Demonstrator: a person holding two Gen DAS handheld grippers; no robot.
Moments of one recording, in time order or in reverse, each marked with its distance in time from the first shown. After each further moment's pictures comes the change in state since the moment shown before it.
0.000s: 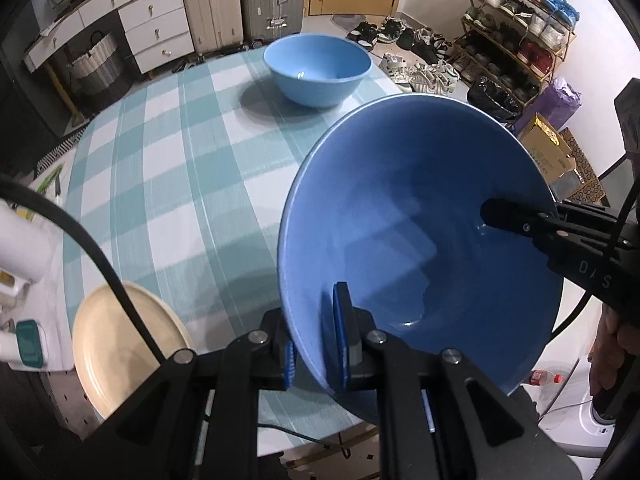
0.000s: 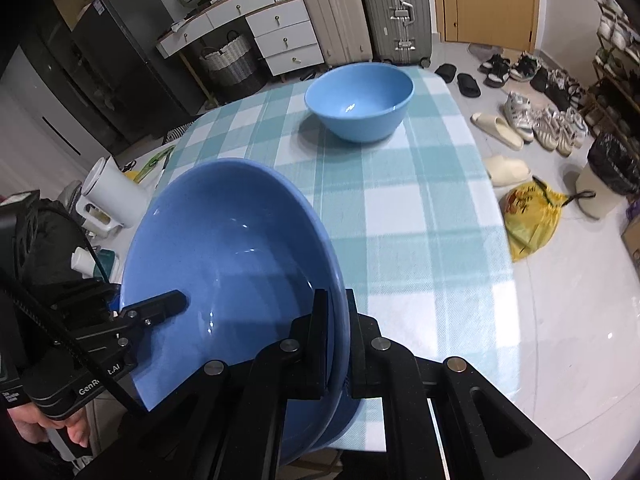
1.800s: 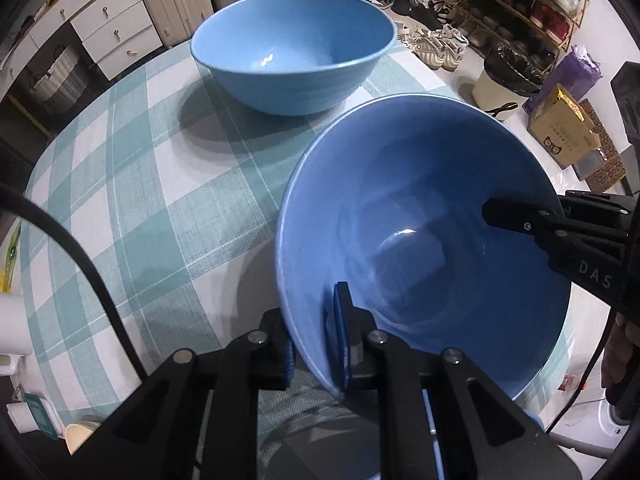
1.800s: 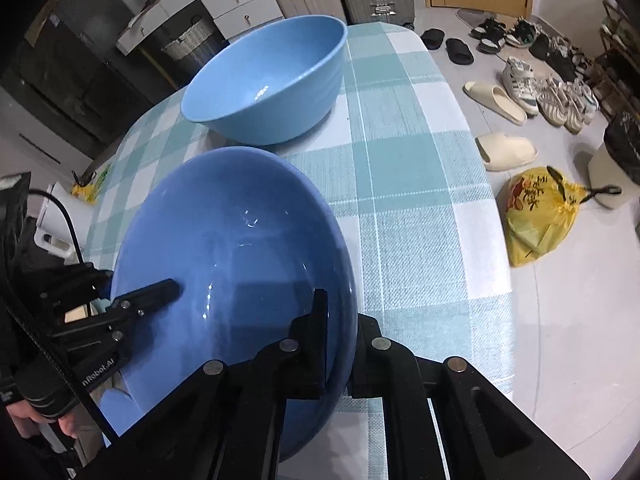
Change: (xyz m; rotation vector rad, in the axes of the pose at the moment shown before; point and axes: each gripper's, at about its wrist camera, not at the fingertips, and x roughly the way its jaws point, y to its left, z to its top) left arm 0.143 -0.013 0.116 0.101 0.100 0.037; right arm 0.144 -0.112 0.099 0.050 0.104 -0.012
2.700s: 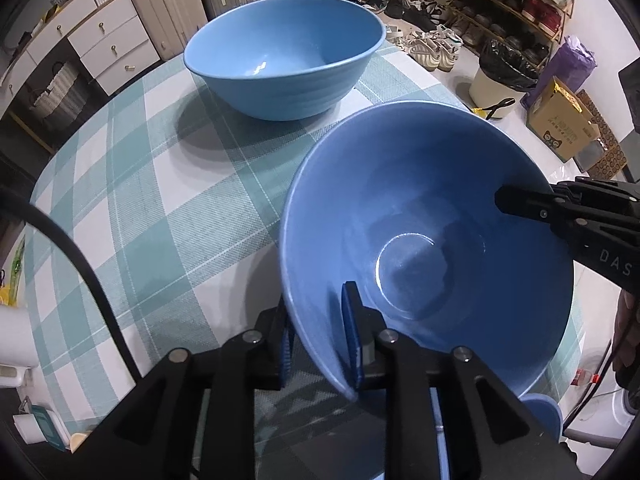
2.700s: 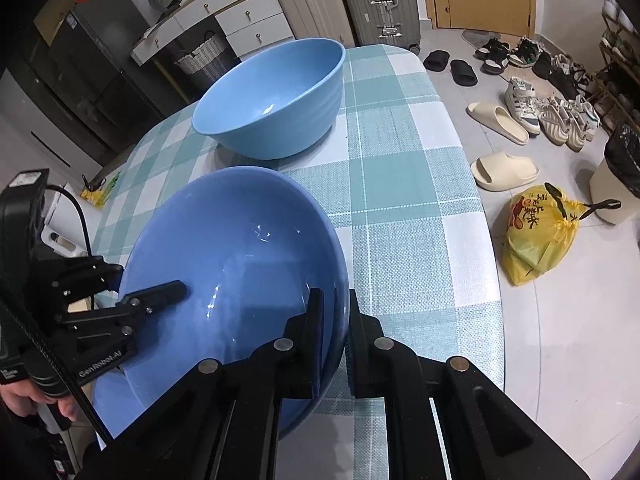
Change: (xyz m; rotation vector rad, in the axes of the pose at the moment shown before) left arm 0.002 -0.005 -0.006 0.043 -0.037 0.018; right arm -0.012 -0.012 -0.014 -0.017 -0.087 0.026
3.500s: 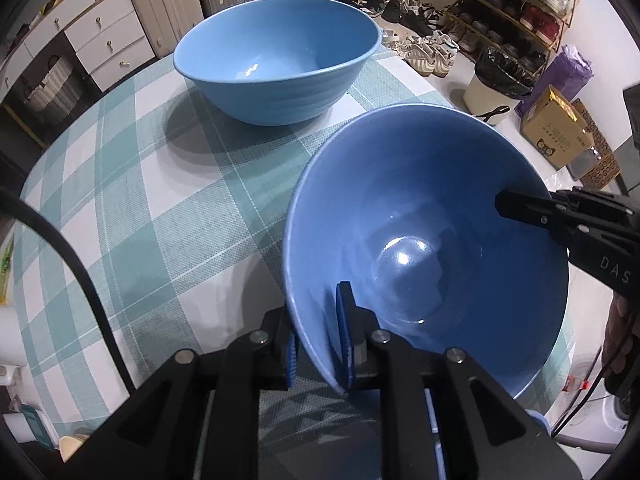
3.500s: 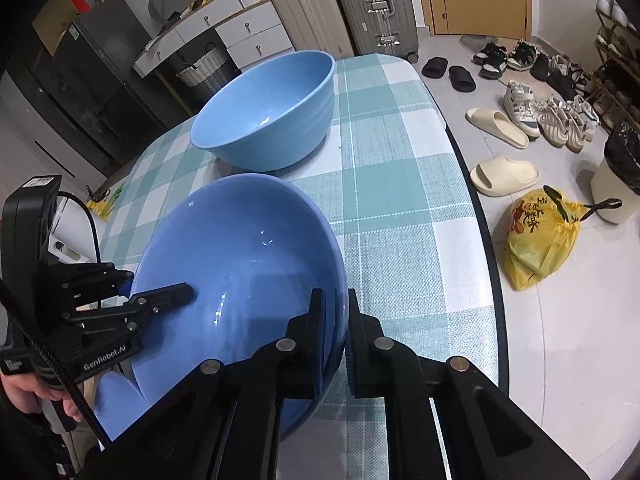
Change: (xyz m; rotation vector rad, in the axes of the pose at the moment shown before) left arm 0.004 -0.005 0.007 -0.012 -0.005 -0.029; right arm -0.003 -0.008 -0.001 0.015 -0.033 0.021
